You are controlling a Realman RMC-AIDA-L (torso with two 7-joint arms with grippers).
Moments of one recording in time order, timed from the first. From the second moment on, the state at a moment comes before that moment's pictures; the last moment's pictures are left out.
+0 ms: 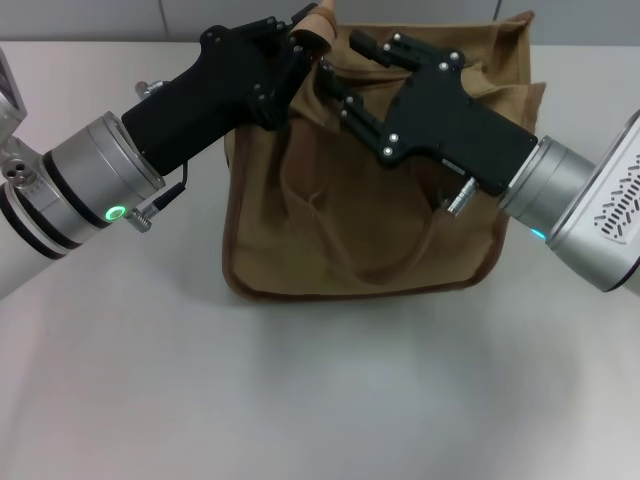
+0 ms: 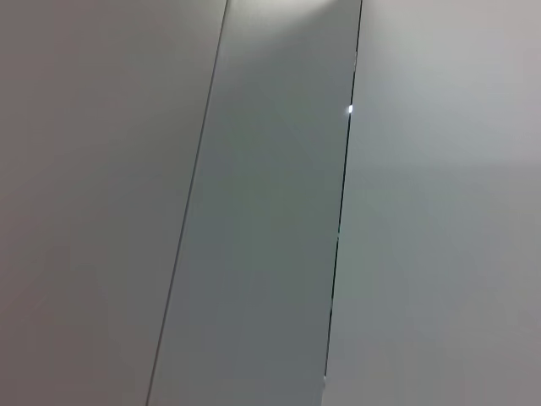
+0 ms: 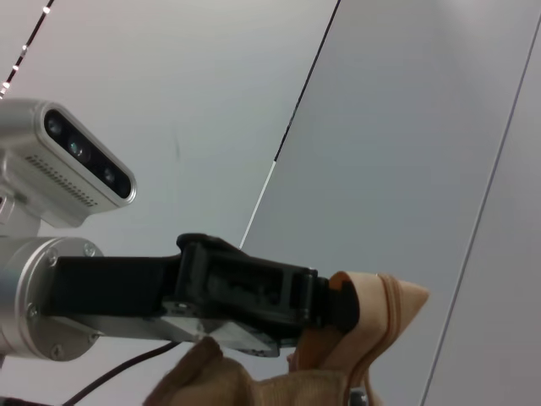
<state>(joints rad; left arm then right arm) -0.69 -2.08 0.60 0.09 1.45 1.64 -0.80 0.81 2.09 -0.78 0.16 -1.23 -1.47 0.05</state>
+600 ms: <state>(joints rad) -0.68 -2.08 0.60 0.09 1.45 1.64 -0.80 0.83 2.09 -0.79 0.16 -1.26 -1.45 0.05</state>
